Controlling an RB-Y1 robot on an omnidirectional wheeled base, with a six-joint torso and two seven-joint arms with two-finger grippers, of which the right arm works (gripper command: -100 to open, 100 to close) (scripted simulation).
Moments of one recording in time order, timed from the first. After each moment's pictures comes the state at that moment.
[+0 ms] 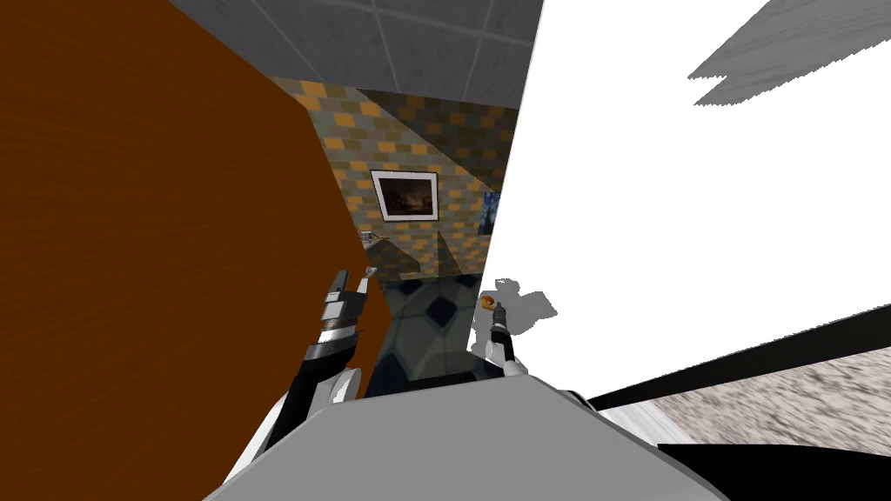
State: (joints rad) arm -0.21 -0.08 -0.19 -0.52 -0.48 -0.87 0.28
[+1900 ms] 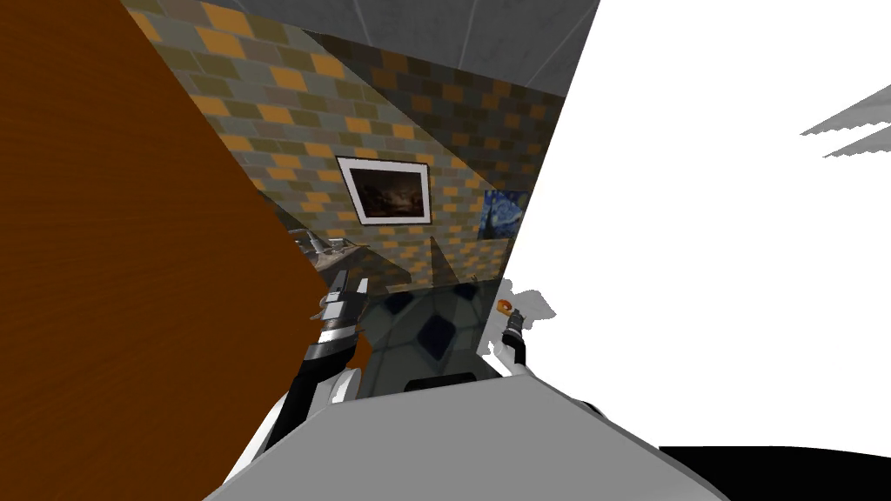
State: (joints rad) arm -0.19 -0.11 -0.34 -0.53 -0.61 -0.90 0.36
